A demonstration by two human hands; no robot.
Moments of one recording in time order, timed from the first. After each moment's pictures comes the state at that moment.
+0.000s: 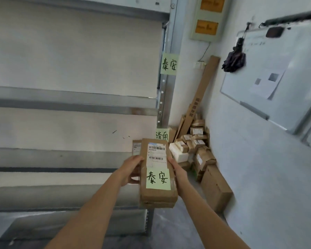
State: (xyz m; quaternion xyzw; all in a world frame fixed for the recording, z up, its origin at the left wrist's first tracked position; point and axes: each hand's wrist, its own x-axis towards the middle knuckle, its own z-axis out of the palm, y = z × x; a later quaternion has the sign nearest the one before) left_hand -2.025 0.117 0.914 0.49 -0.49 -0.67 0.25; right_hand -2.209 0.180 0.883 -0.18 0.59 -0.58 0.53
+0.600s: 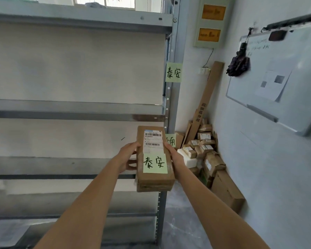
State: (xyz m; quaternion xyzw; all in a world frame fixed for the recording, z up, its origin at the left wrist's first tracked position) left_hand -1.993 0.096 0.975 0.50 -0.50 -0.64 0.31; right_hand -2.181 0.132 0.933 -0.25 0.55 -0.59 0.53
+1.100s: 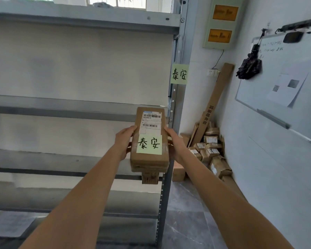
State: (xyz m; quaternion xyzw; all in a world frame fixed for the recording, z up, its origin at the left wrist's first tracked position) left_hand -1.997 0.072 1.009 0.48 -0.45 -0.58 0.48; right_hand -2.187 0.105 0.997 -0.37 0.52 -0.56 0.53
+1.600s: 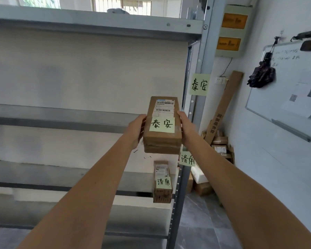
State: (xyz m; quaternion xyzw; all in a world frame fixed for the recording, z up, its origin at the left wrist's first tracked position) left_hand -1.983 -0.003 1.067 0.42 -0.48 -0.60 0.49; right_hand -2.157 0.011 1.071 -0.26 0.49 -0.65 0.52
